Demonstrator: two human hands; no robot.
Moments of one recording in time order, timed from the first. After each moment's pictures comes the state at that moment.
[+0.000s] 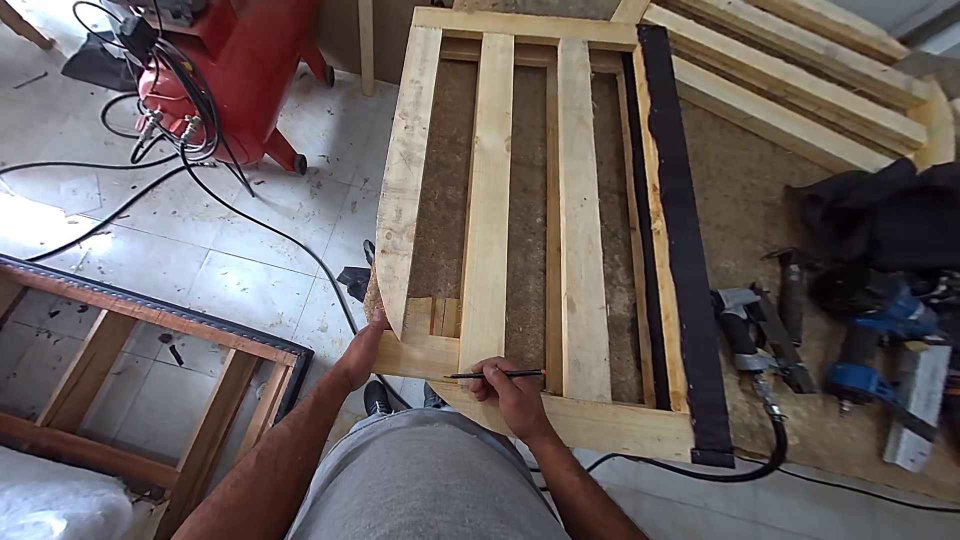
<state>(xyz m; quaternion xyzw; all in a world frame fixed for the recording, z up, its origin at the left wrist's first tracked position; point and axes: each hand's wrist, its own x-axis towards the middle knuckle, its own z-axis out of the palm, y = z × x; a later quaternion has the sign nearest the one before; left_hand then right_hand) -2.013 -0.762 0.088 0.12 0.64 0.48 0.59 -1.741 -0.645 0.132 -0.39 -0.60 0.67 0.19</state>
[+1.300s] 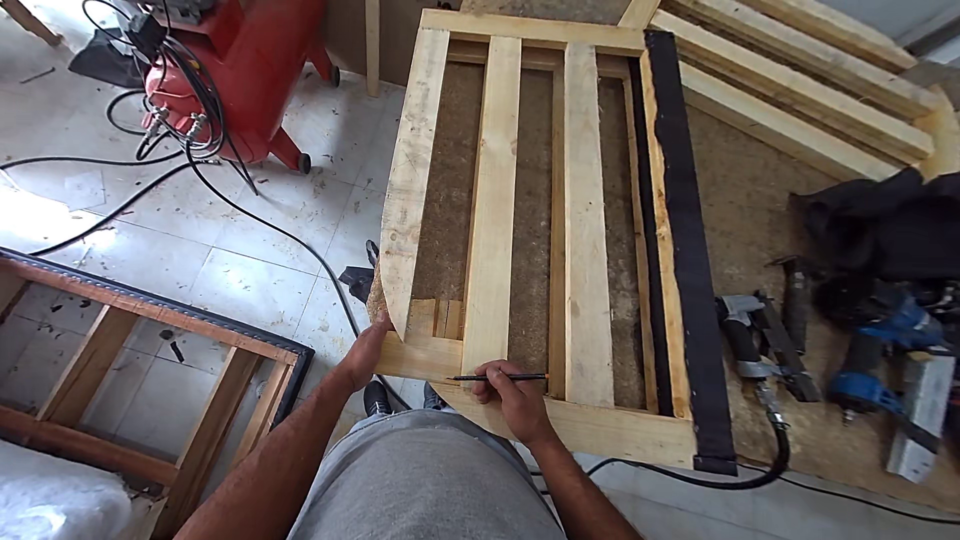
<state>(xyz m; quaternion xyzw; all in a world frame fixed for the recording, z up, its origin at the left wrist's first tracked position) -2.014 -0.763 0.086 0.12 0.63 0.48 0.60 -1.742 -0.646 0.132 -0.39 -0.60 0.67 0.19</state>
